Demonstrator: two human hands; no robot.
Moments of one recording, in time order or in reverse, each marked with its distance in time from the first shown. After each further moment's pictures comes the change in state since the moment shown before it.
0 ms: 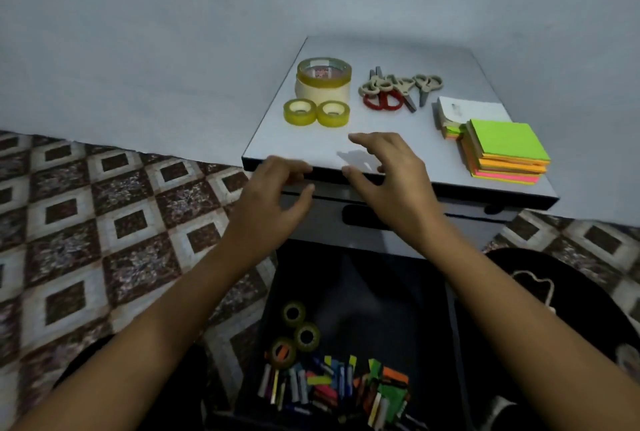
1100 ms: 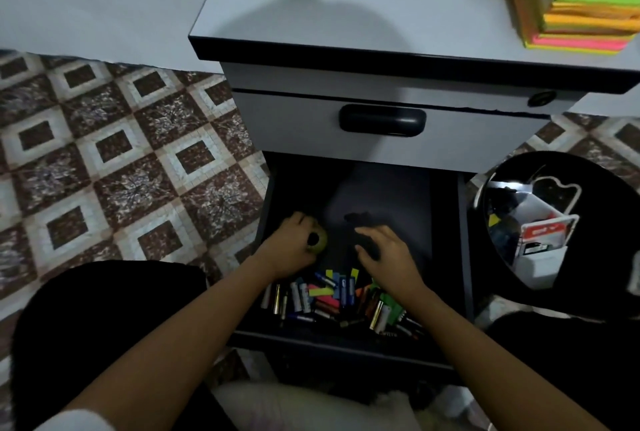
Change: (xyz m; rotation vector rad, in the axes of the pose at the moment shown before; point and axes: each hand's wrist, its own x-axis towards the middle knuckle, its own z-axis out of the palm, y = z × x) left_hand -0.156 -0.077 0.119 0.211 -1.070 -0.451; right_hand -0.210 0.112 0.118 0.063 -0.441 0.499
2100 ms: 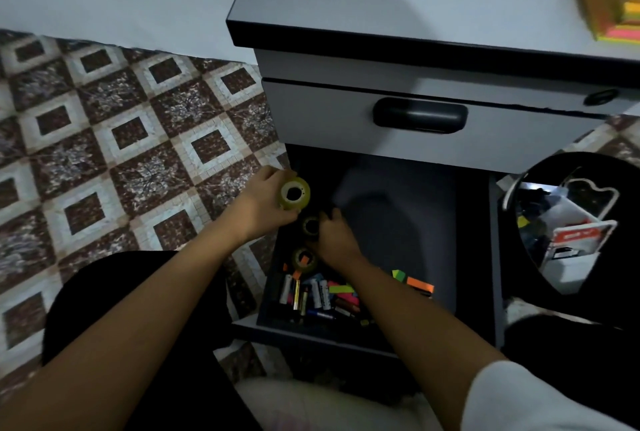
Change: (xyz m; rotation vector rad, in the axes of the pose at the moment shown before) left_hand -0.032 -0.034 -0.082 -0.201 0.226 -0.075; right_hand 0.067 -0.060 0.095 -0.181 -0.321 0.101
